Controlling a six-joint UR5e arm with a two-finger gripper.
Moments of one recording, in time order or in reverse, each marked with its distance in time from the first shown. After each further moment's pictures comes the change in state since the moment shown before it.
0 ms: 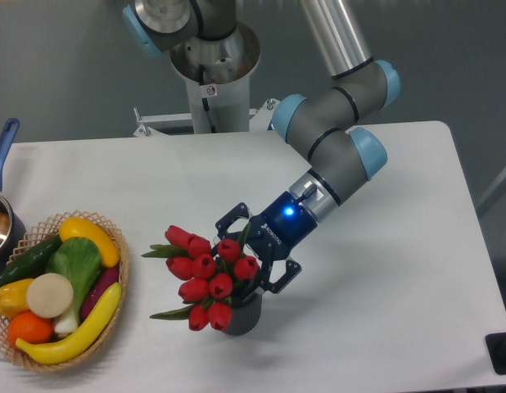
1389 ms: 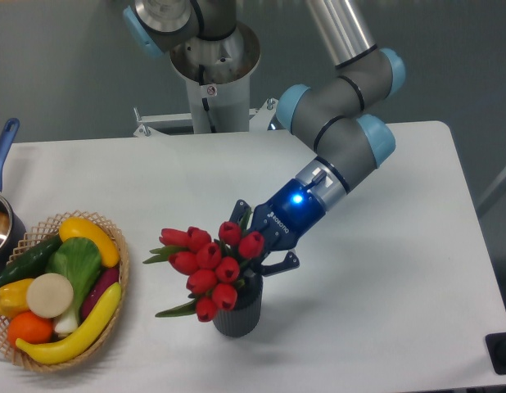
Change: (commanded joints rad) arm 0.037 0.055 0.006 0.000 -0.107 -0.106
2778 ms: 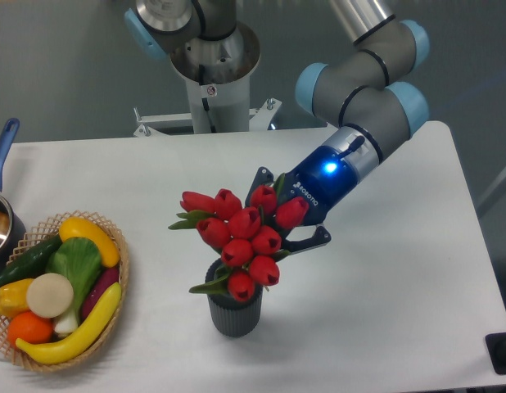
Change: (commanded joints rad) arm 0.040 0.045 0.120 -0.002 -0.124 -0.233
